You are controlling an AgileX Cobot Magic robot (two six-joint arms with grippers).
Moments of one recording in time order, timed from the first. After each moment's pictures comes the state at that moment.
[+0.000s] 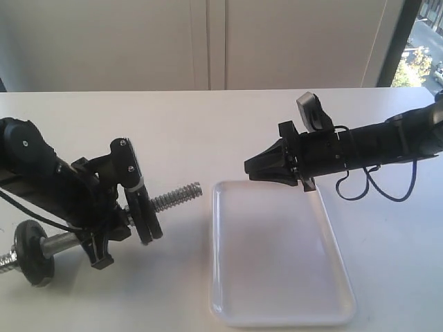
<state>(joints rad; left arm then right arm) -0.44 1.64 -0.84 -0.49 0.41 1.22 0.06 2.15 -1.21 1.44 1.21 -1.07</state>
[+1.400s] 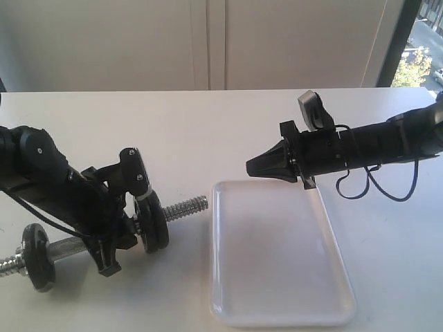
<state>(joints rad) -0.47 1.70 -0.84 -0.52 0.41 1.23 0.05 2.15 -1.21 1.45 1.21 -1.11</state>
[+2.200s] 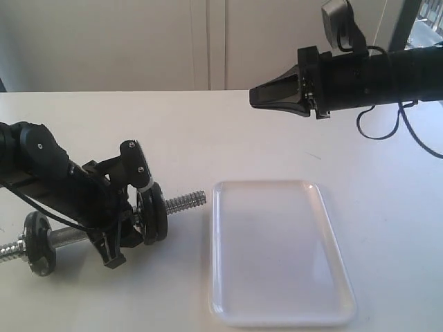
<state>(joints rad) -0.47 1.70 -0.85 -0.55 0.38 1.23 0.05 1.80 -1.21 1.45 1.21 -1.11</state>
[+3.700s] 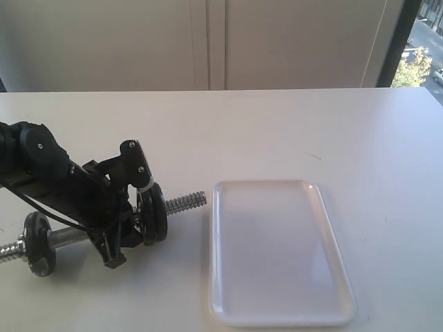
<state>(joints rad) -0.47 1.70 -0.85 -0.55 0.38 1.23 0.05 0.14 -0.62 0.44 0.60 -0.50</state>
